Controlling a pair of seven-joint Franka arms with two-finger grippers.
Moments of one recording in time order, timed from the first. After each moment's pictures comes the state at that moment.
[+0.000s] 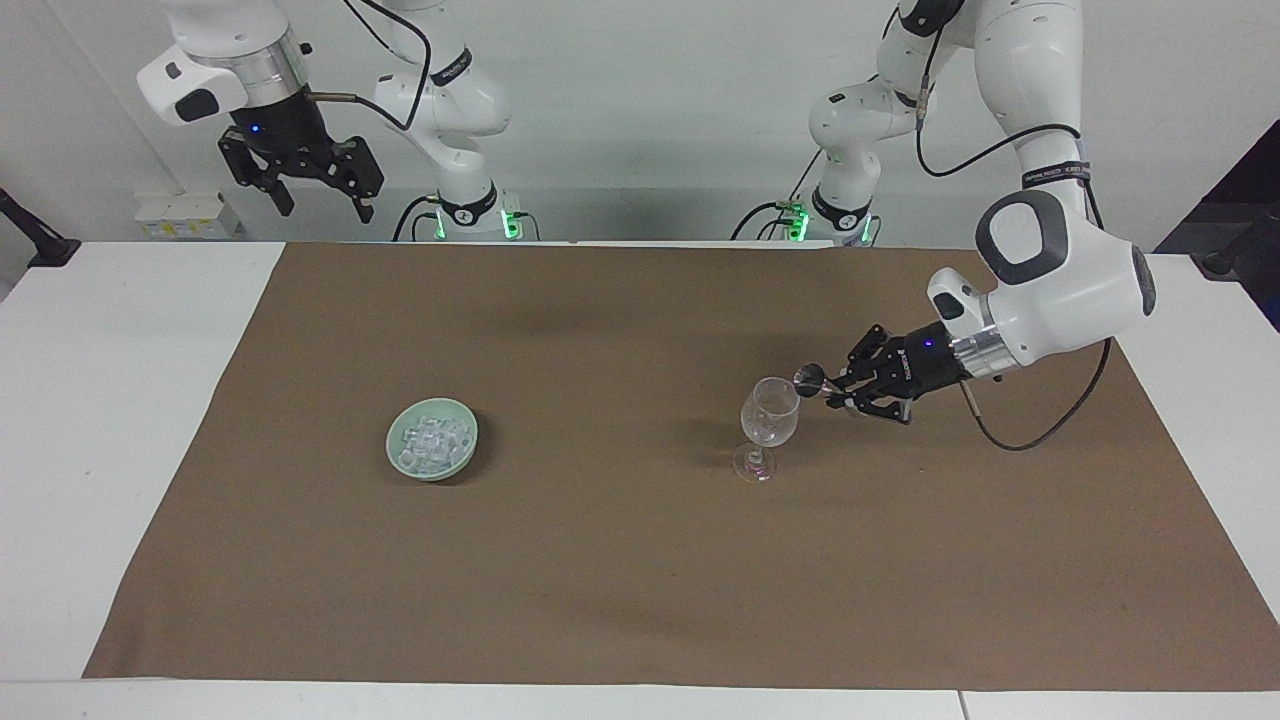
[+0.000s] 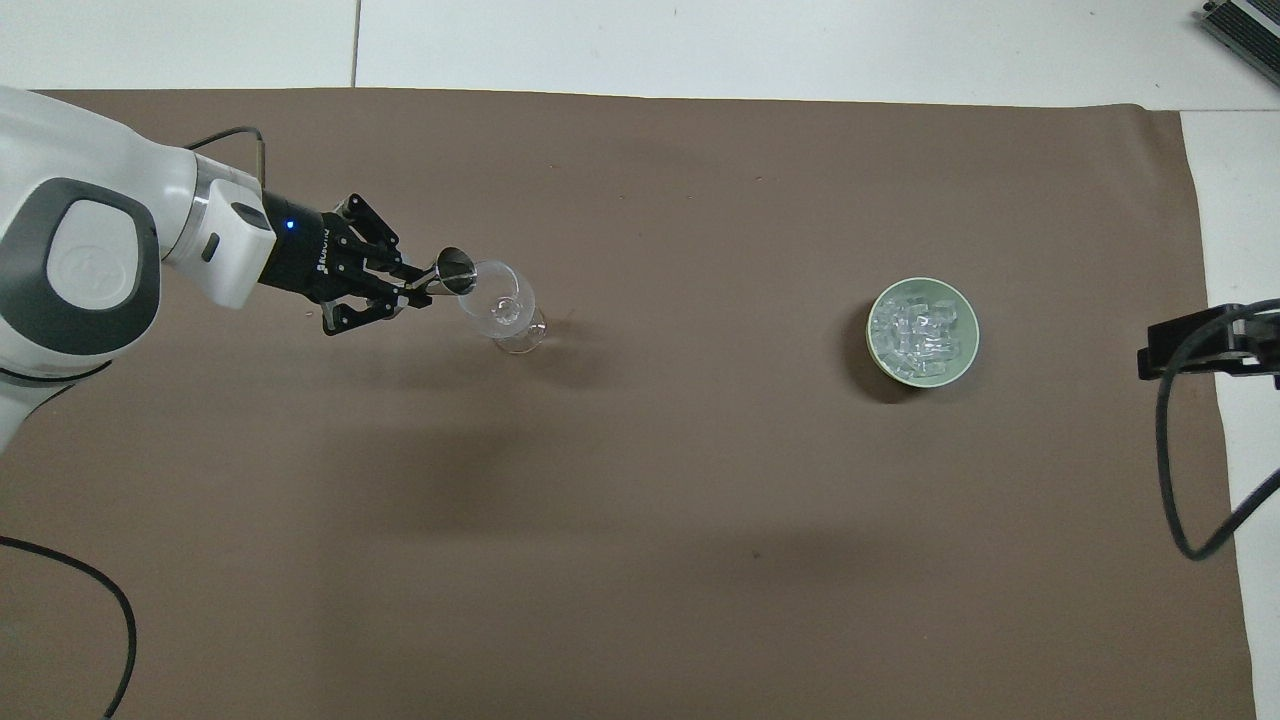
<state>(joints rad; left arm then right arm) 0.27 0.31 -0.48 -1.68 -0.56 1.90 1.58 -0.07 -0.04 0.09 -1.45 -0.03 1.37 0.11</state>
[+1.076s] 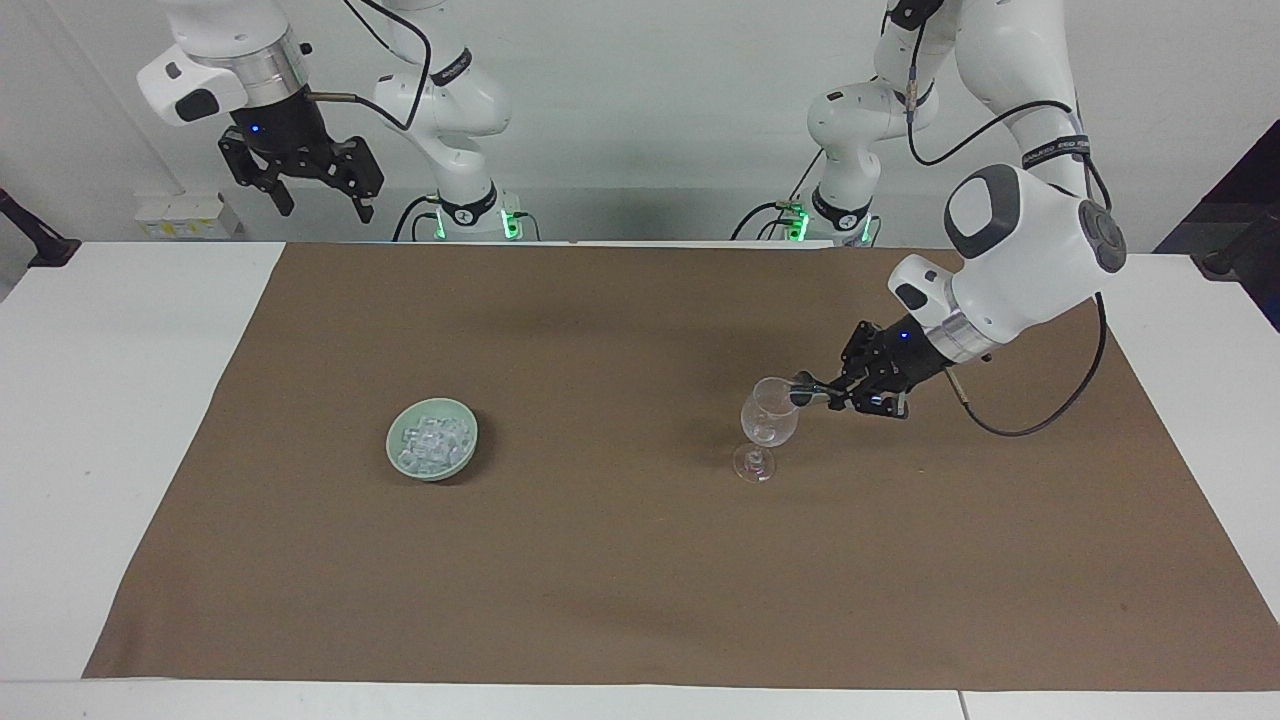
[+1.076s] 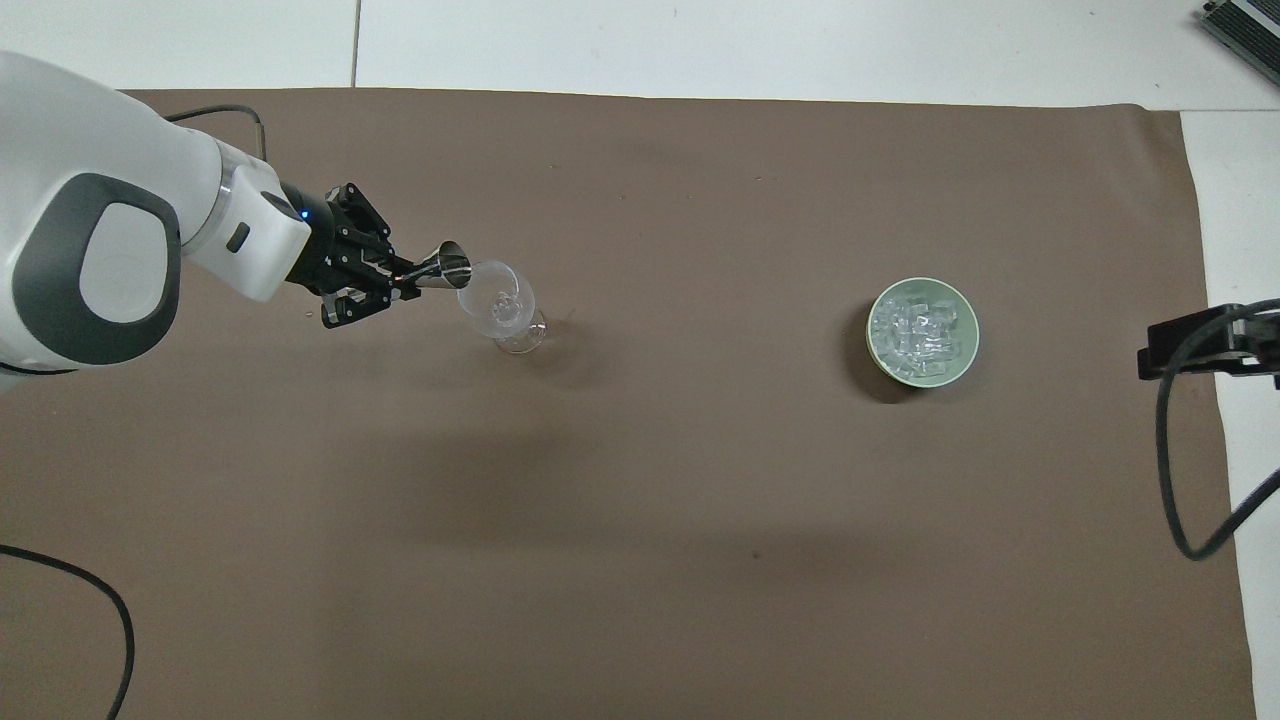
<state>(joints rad) 0.22 0.29 -0.48 -1.63 -0.34 1.91 1.39 -0.07 -0.04 0.09 -1.45 -0.03 1.37 0.11</state>
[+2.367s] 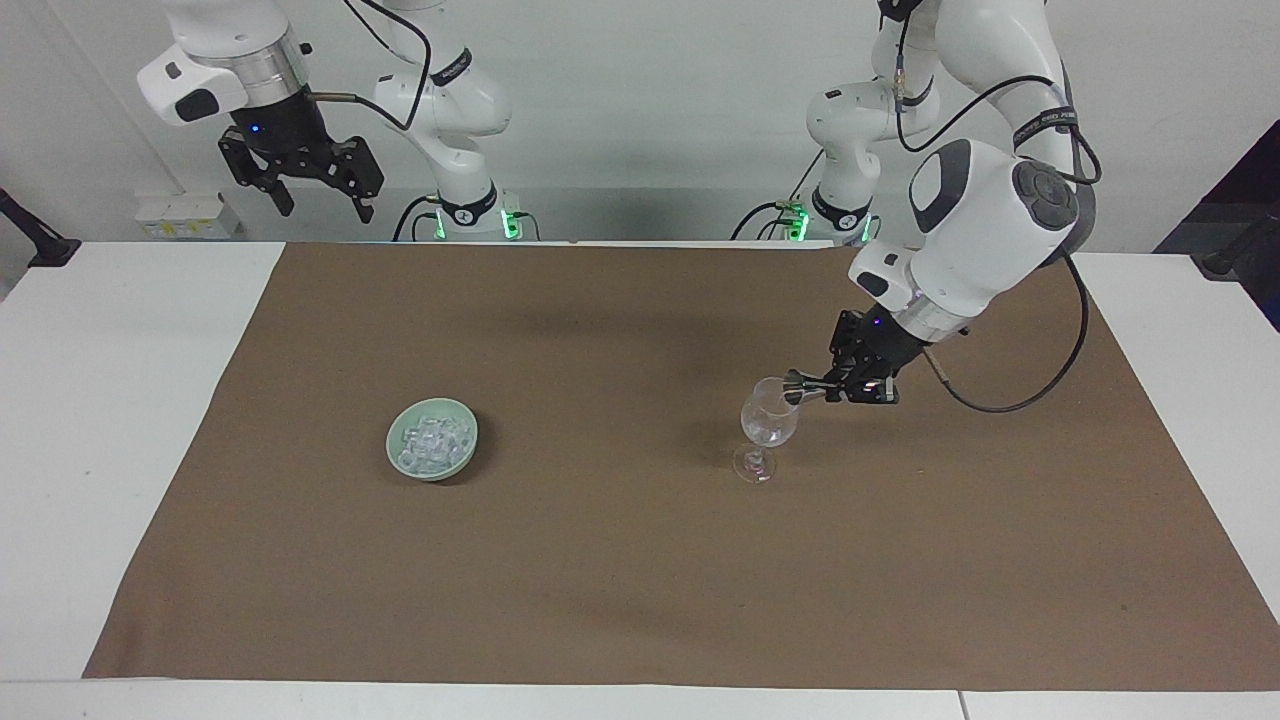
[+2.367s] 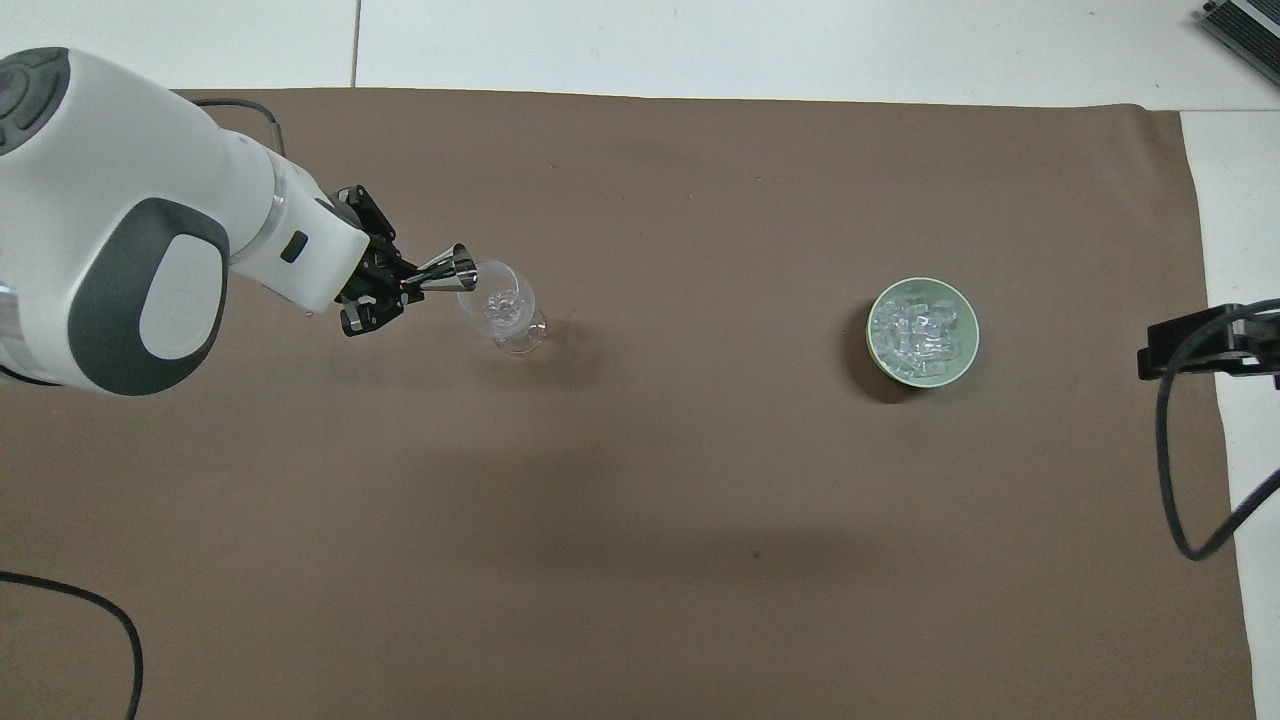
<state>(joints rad) 0.15 0.24 -0.48 -1.63 -0.16 1.91 1.19 -0.07 -0.04 0.09 -1.45 -0.03 1.37 0.11</state>
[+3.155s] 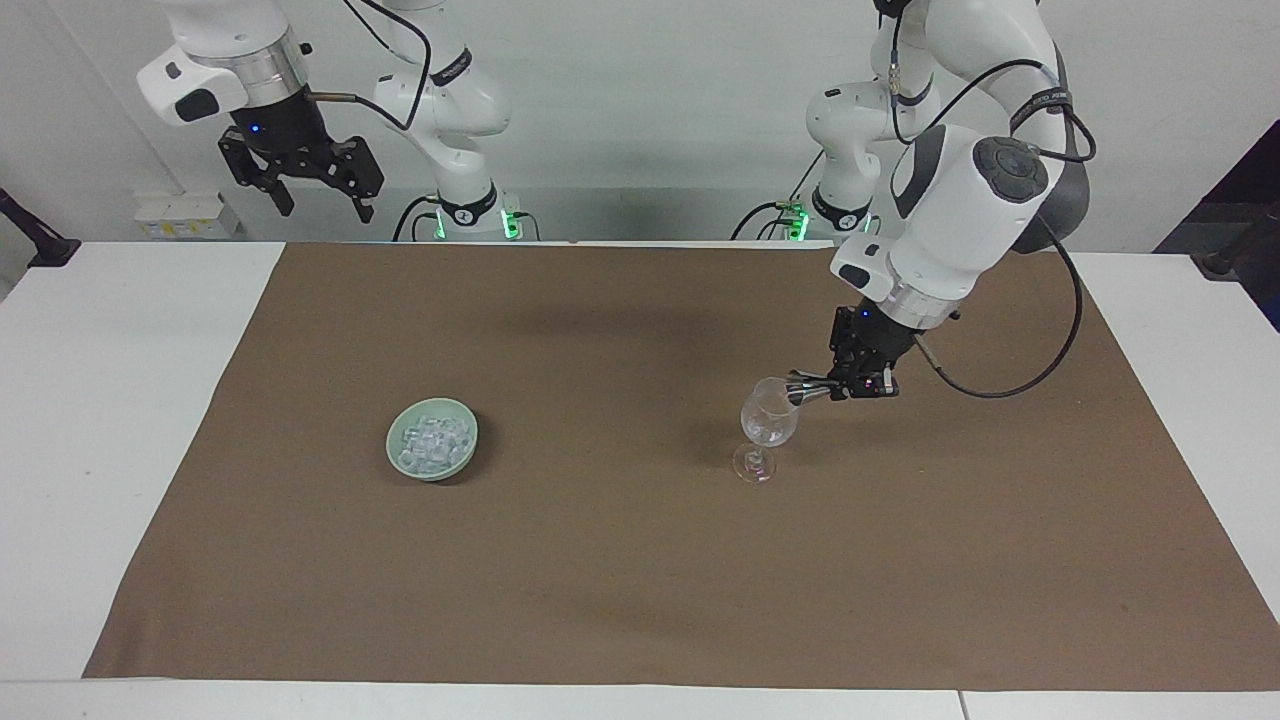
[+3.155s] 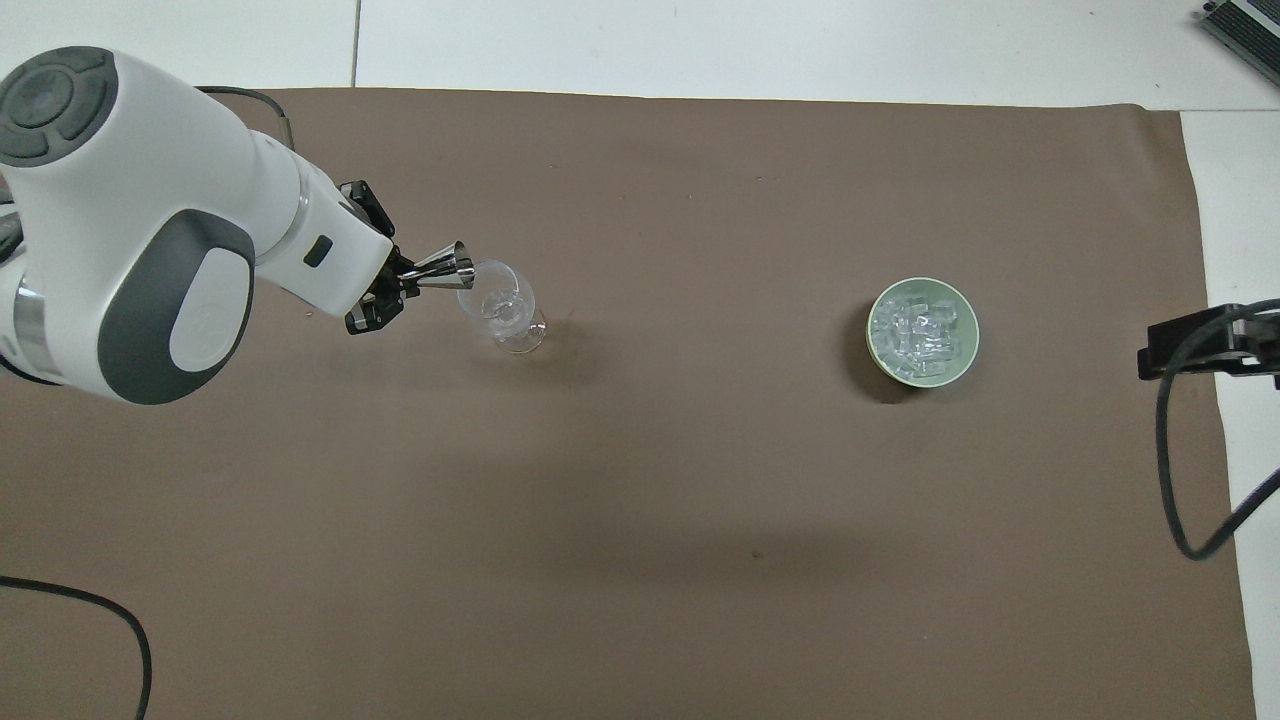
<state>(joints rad) 0.12 0.24 -0.48 -1.61 -0.04 1.91 1.14 -0.07 -0.04 0.09 -1.45 -0.03 1.37 0.11</state>
